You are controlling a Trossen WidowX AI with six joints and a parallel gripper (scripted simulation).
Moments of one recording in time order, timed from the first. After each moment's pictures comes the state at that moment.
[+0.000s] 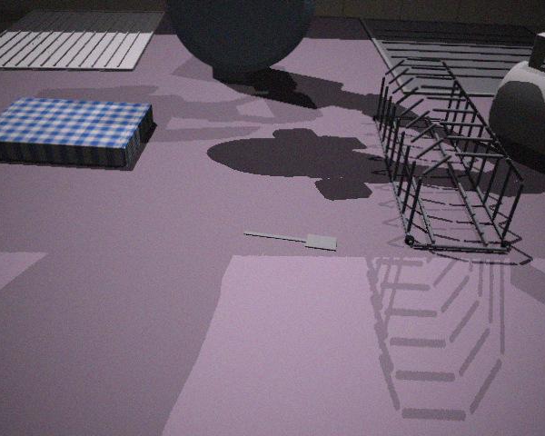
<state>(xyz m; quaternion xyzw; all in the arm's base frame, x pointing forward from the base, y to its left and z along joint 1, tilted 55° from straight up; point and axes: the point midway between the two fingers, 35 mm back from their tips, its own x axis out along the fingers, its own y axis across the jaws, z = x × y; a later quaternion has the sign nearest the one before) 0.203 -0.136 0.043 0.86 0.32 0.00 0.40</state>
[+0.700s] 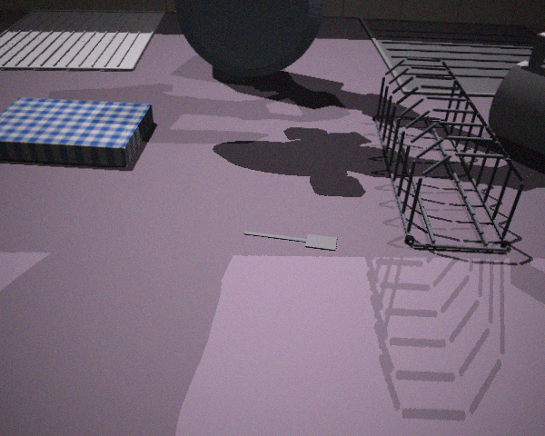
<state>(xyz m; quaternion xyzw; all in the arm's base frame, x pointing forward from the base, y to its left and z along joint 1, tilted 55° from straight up) 0.203 -0.133 0.044 0.90 0.29 -0.05 0.33</state>
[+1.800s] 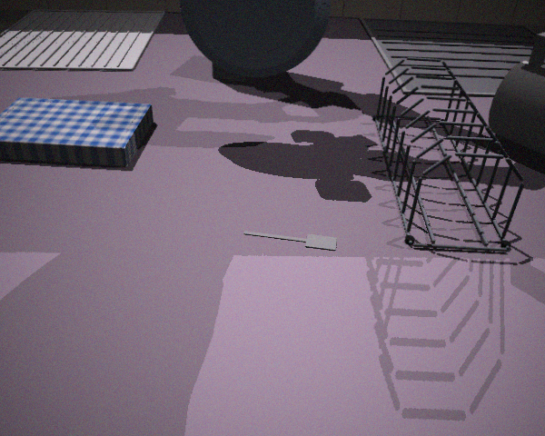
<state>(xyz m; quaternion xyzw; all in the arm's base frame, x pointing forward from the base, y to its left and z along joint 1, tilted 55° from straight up) 0.211 -0.130 0.052 0.90 0.30 -0.06 0.32</state>
